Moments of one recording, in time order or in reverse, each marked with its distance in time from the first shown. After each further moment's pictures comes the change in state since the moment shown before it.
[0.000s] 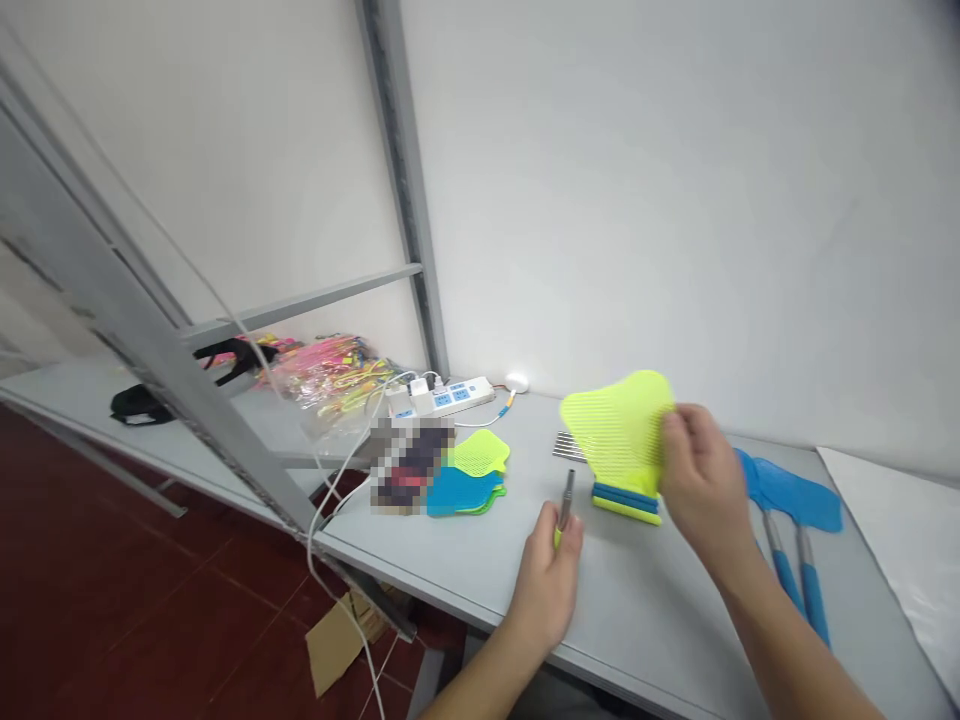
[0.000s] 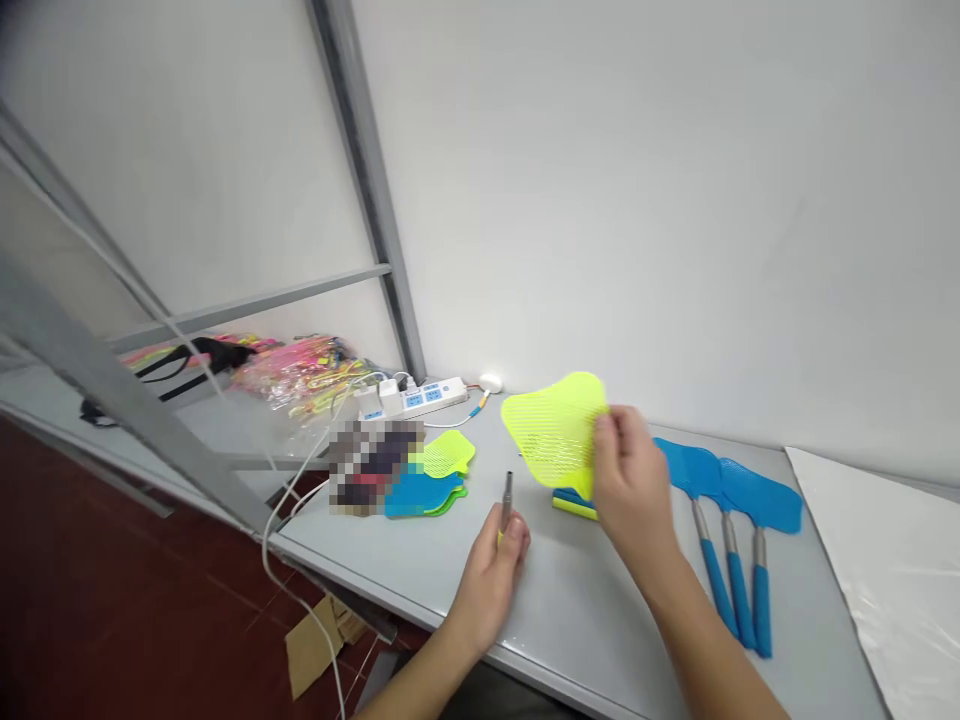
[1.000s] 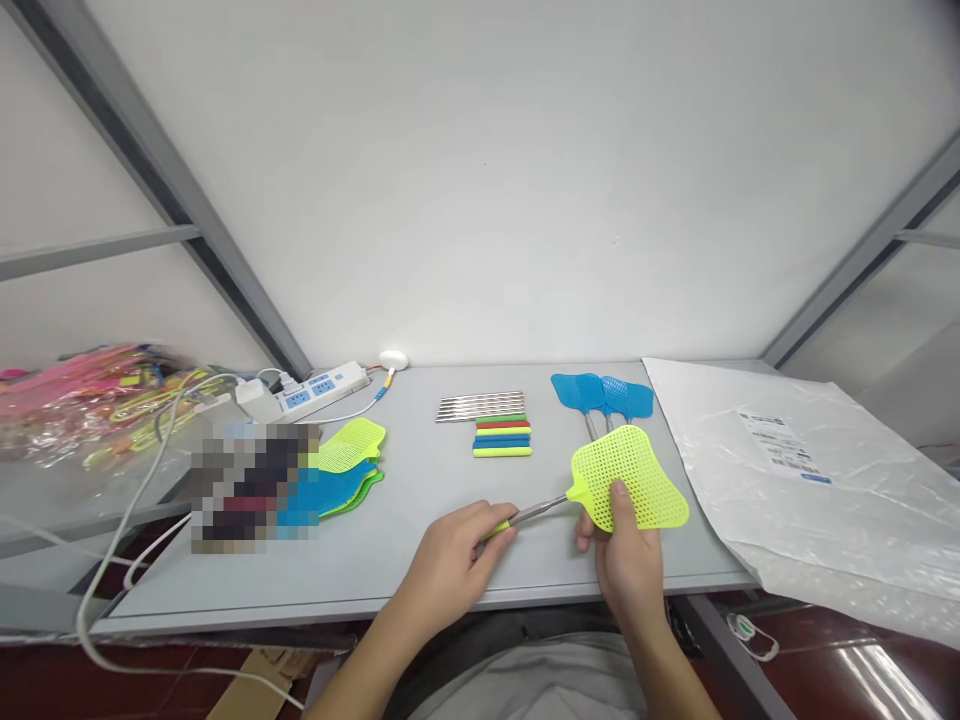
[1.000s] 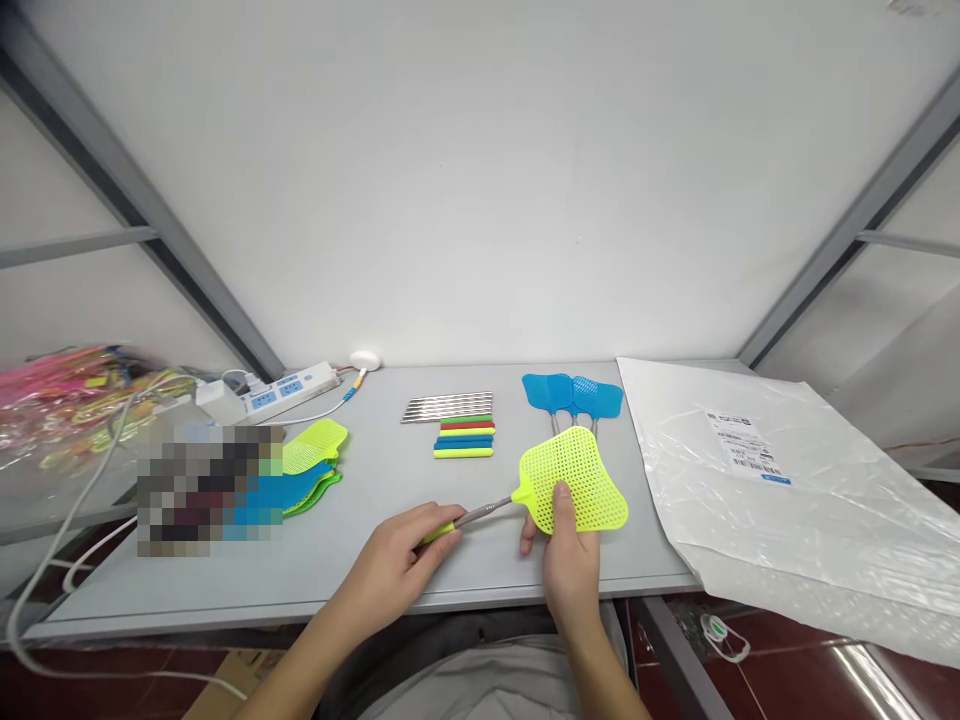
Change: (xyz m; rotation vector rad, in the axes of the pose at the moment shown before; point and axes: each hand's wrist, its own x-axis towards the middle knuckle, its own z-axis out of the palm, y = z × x) left_hand 0.000 0.004 0.013 0.795 -0.568 0.441; right_hand -0.120 0.090 -0.055 0.666 0.358 0.569
